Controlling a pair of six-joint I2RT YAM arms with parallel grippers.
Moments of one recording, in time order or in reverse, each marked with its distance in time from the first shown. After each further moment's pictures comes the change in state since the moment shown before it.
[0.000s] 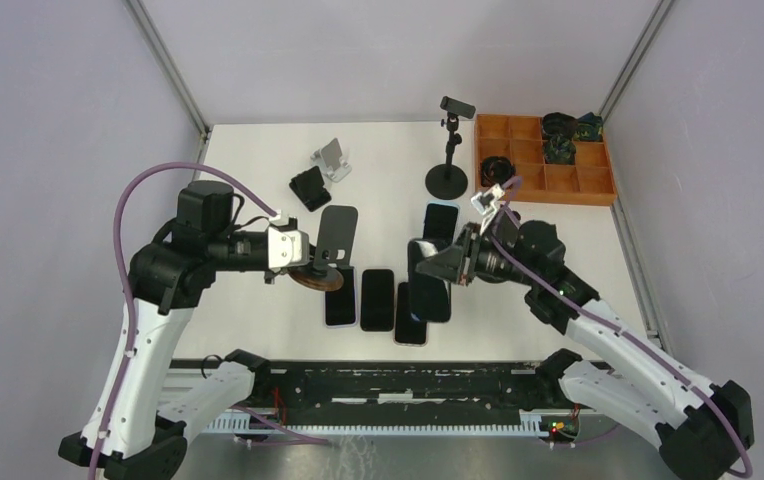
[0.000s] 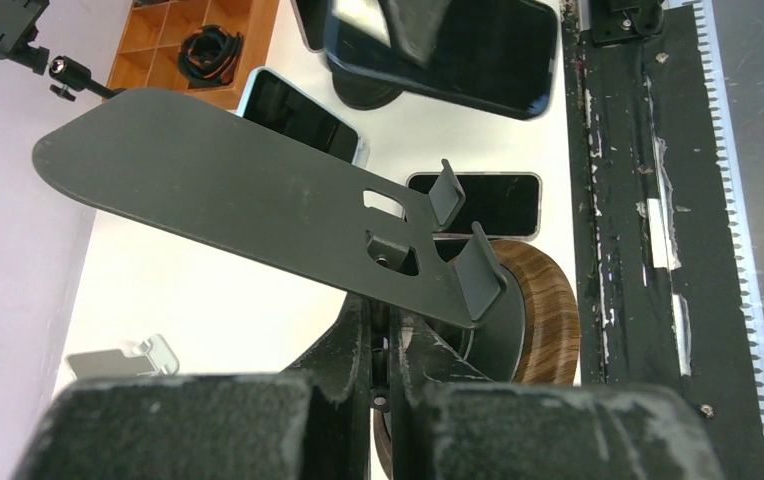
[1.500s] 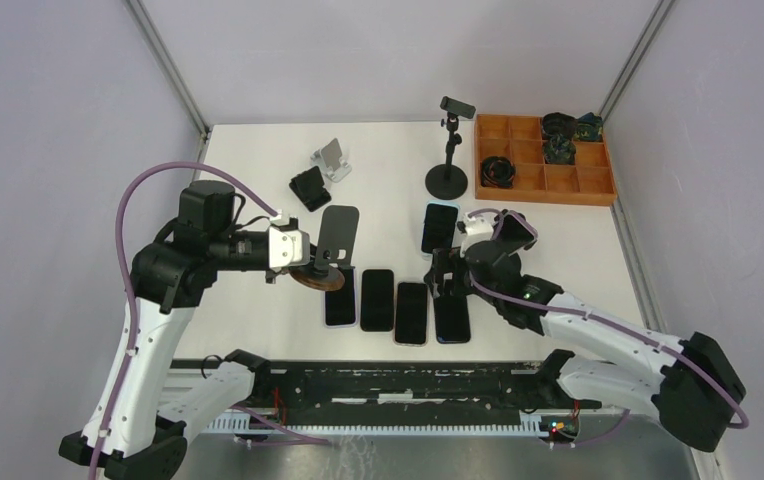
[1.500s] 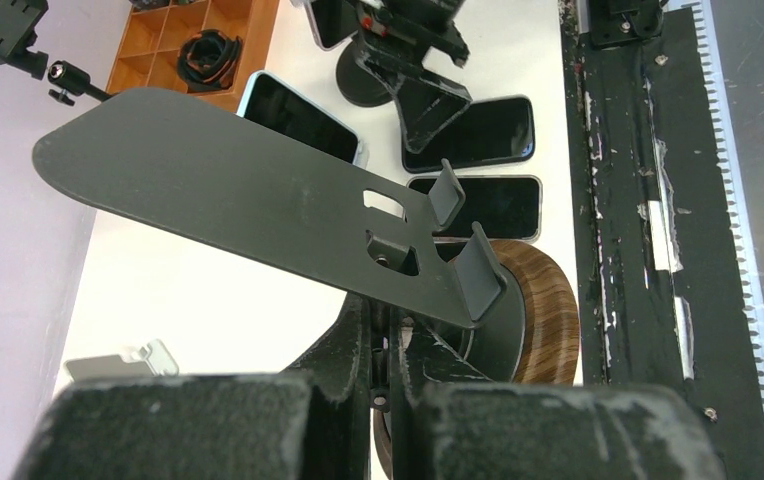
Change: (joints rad) left arm 0.000 0.002 -0.011 0.018 0.009 0.000; right arm 0.195 0.157 -0.151 -0.297 0.797 -0.248
